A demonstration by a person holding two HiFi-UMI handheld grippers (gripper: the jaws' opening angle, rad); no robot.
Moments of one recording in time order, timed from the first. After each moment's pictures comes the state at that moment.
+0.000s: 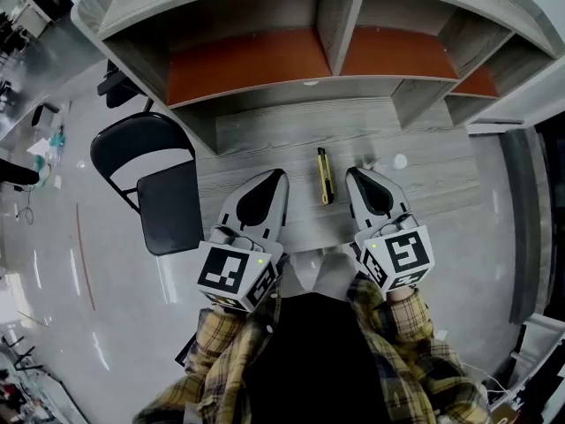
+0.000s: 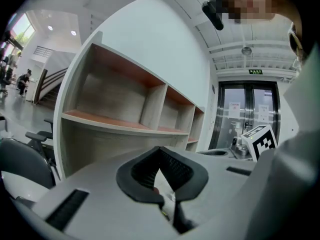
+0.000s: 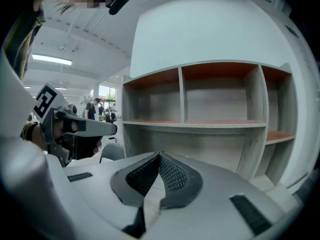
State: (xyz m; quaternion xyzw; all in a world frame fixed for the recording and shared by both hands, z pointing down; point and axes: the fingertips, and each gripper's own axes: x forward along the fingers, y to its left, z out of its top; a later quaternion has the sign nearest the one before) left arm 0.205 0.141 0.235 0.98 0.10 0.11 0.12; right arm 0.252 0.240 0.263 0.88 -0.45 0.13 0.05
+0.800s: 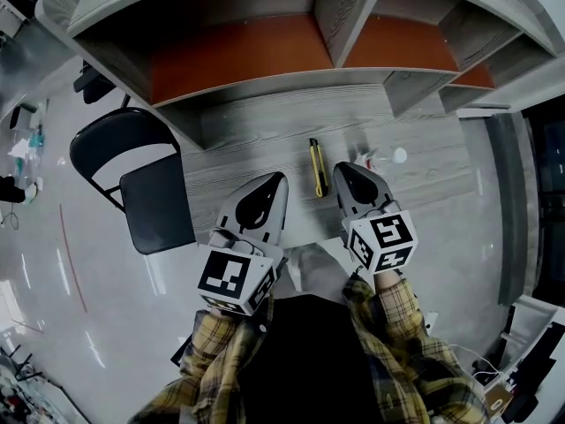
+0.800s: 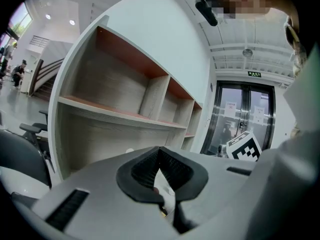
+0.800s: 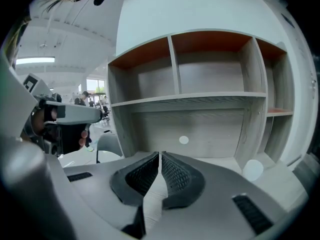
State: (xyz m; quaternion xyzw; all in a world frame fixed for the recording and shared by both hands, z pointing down) left arm 0.209 0.141 0.261 0.97 0.14 0.13 0.13; right arm 0.266 0.230 0.330 0.88 -0.41 0.23 0.04
